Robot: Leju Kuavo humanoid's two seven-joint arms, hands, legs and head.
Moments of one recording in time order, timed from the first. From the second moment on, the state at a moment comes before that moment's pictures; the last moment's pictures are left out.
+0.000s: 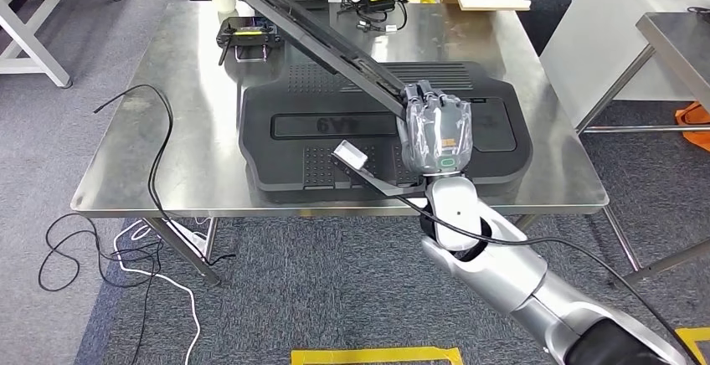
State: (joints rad) left arm -0.26 -0.12 1.46 -0.04 -1.57 0.25 -0.48; right arm -0.54 -0.30 0.54 -1.66 1.25 -0.41 0.56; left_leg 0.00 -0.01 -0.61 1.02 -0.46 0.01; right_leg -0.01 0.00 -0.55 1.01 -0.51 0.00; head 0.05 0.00
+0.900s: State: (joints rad) left arm -0.26 -0.12 1.46 -0.04 -1.57 0.25 -0.48; right arm -0.67 -0.28 0.58 -1.57 1.31 -0.38 0.54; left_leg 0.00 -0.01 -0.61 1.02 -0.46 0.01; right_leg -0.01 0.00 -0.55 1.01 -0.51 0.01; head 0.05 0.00
